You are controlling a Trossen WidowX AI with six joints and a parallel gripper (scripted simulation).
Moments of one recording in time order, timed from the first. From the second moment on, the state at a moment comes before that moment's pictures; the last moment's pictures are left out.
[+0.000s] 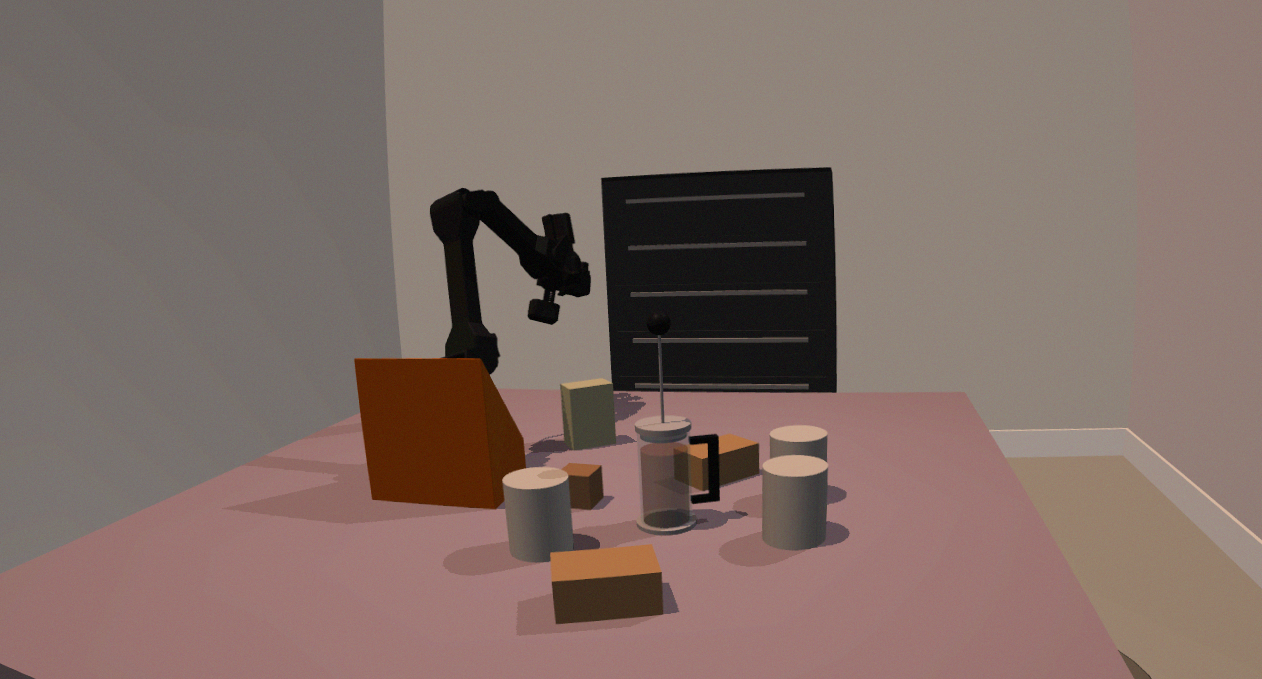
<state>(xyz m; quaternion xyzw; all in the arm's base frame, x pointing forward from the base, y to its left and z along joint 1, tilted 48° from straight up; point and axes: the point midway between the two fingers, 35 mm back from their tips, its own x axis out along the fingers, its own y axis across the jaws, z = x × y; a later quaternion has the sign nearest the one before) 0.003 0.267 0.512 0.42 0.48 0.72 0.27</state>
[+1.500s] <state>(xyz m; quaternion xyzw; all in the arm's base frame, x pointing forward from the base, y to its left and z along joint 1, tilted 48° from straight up) 0.384 -0.104 0.210 0.43 0.26 0.11 0.86</state>
